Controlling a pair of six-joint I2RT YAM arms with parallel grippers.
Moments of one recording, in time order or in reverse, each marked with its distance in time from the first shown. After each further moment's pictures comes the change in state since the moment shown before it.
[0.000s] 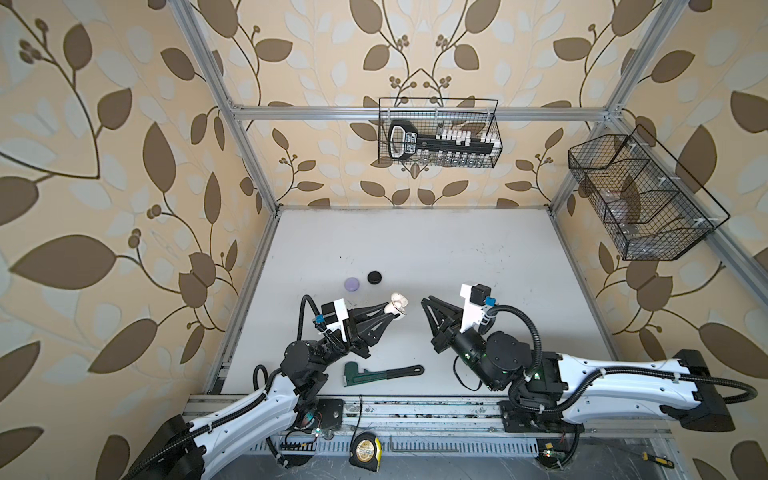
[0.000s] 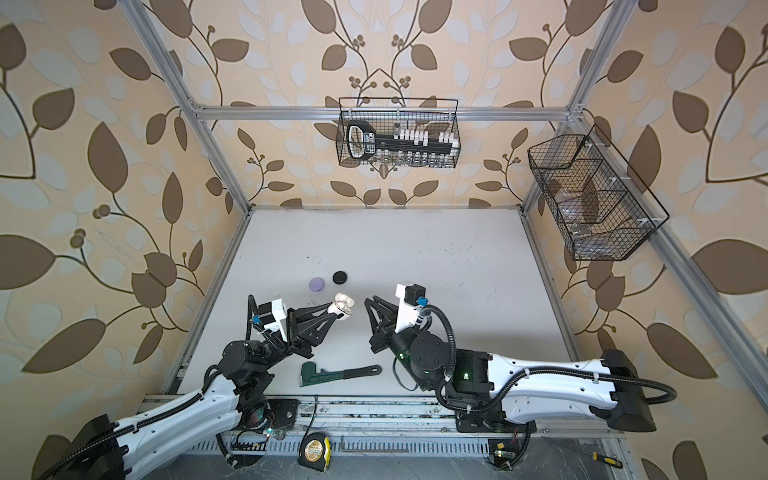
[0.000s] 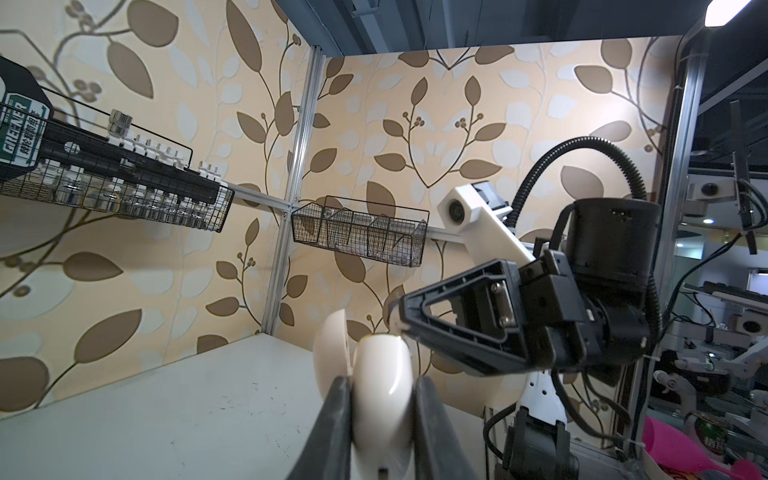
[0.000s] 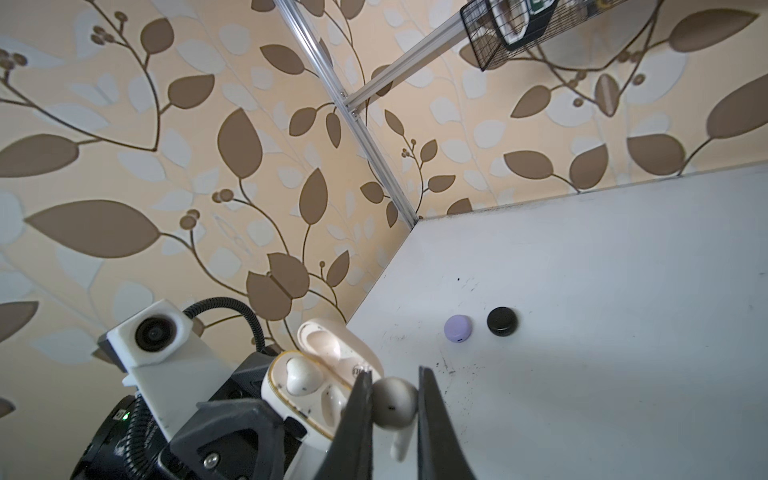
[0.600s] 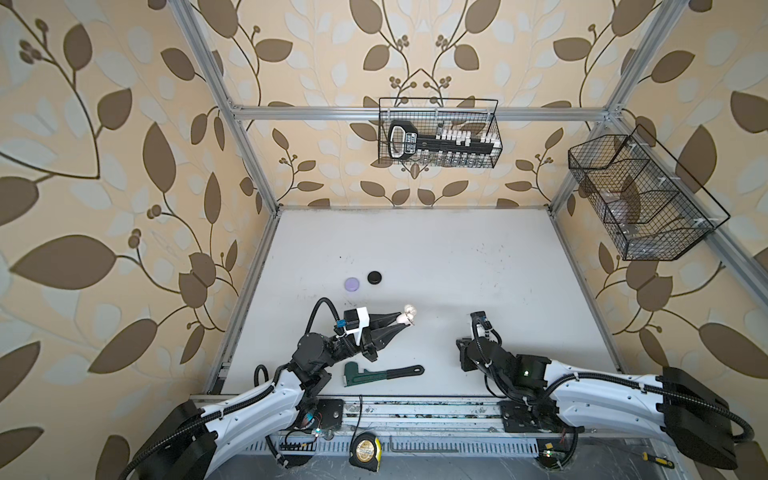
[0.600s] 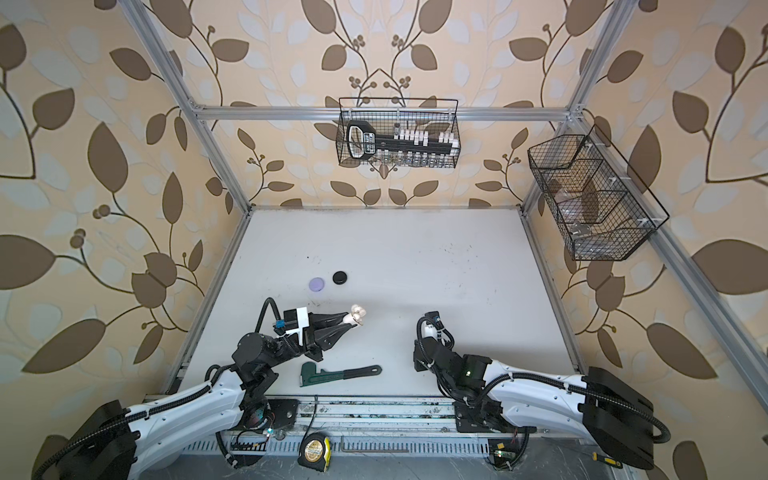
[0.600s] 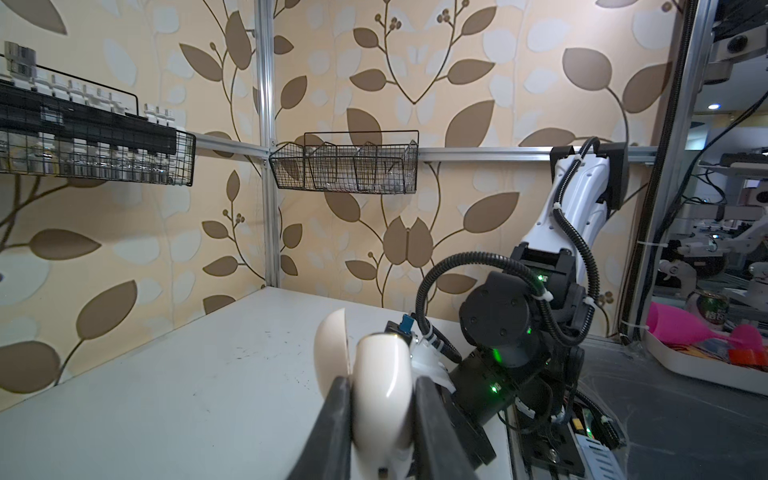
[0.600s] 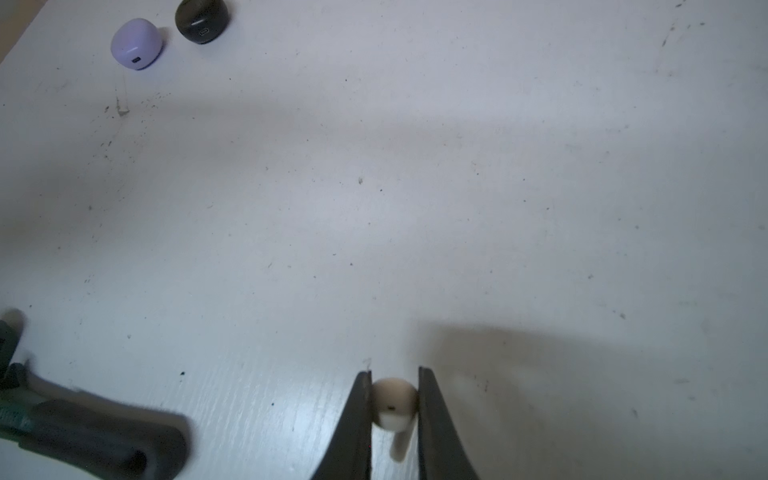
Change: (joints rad) left arm 0.000 0.101 0.000 -0.073 0.135 0.195; right arm -0.376 0.050 -0.457 -0.286 -0.402 0.211
